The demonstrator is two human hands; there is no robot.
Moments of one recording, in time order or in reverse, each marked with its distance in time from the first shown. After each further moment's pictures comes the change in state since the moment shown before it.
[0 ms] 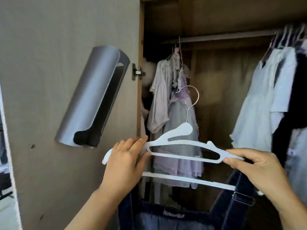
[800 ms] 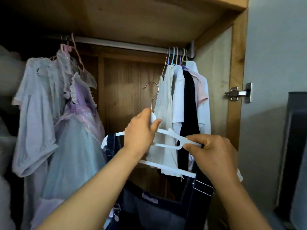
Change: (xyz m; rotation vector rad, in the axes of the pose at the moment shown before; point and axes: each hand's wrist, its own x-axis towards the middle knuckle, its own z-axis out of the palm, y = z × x) left_hand 0.214 0.204 0.208 -0.592 -0.043 0.114; right_hand 0.073 0.046 -0.103 -0.743 0.499 0.188
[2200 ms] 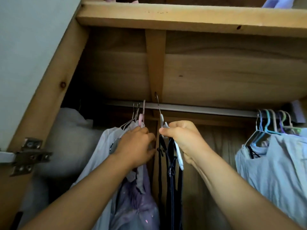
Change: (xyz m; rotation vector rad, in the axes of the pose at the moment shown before) left_hand 0.224 -0.210 -0.159 0.810 0.058 0.251; right_hand 0.236 -0.274 0.210 0.958 -0.356 -0.190
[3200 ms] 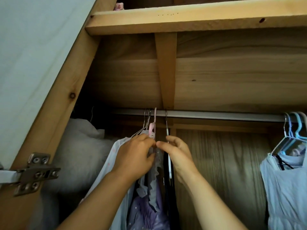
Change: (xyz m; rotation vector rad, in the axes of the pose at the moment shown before) left_hand -0.011 -0.028 0.011 -0.204 0.222 -0.085; right_hand 0.031 0.052 0.050 0.258 -0.062 0.059
